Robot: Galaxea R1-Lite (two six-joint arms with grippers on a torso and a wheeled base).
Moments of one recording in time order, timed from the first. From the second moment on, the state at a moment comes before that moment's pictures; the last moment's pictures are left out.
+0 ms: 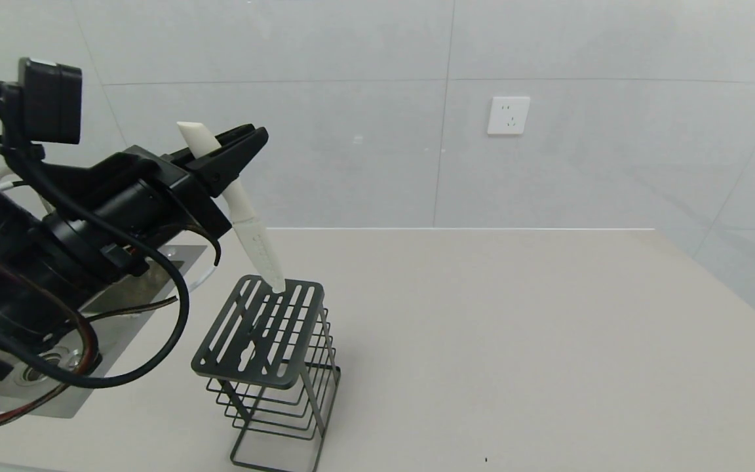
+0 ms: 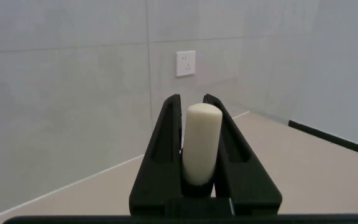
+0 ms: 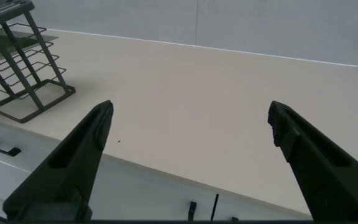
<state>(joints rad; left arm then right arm) -0.48 1.45 -0.61 -1.20 -0.23 -0.07 0.00 0.01 -0.03 0.01 0.33 0.00</state>
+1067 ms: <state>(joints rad) -0.63 1.34 -0.68 -0.94 0.10 -0.01 0.00 0.01 -0.03 0.01 0.33 0.00</state>
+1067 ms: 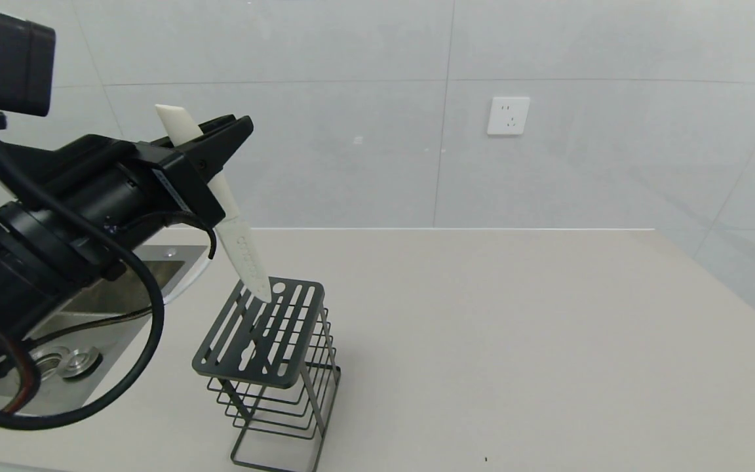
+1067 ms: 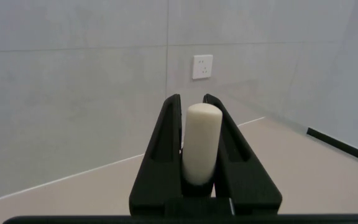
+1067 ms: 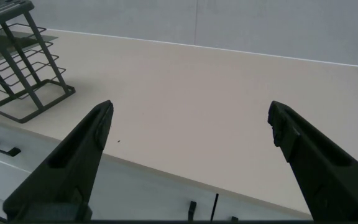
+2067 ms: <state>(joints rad) -0.82 1.50 -0.82 -0.89 0.49 -0.01 0.00 0.01 -0.03 0.01 0.33 0.00</state>
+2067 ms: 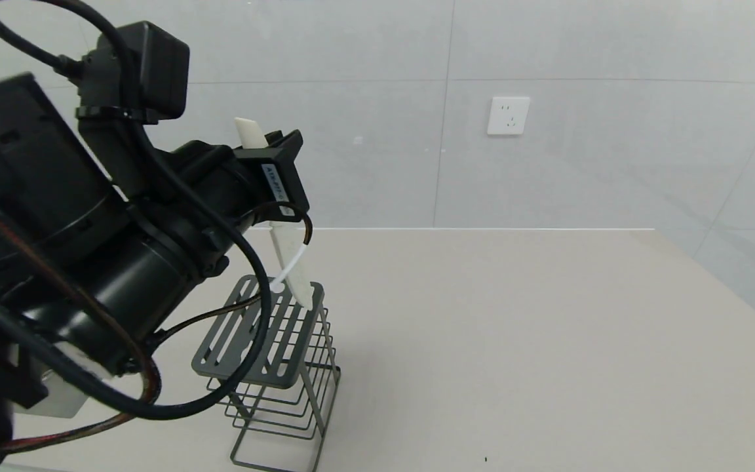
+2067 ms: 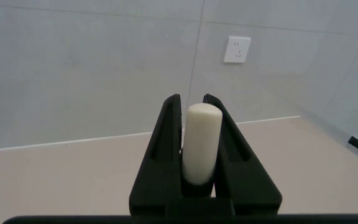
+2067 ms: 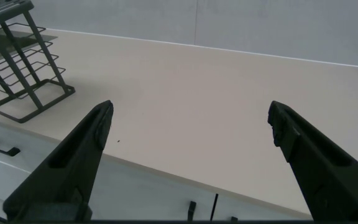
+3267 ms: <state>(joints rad) -0.82 1.64 -0.91 -0.90 0.54 0.03 0.00 0.01 -0.02 -0.01 0.27 -0.01</state>
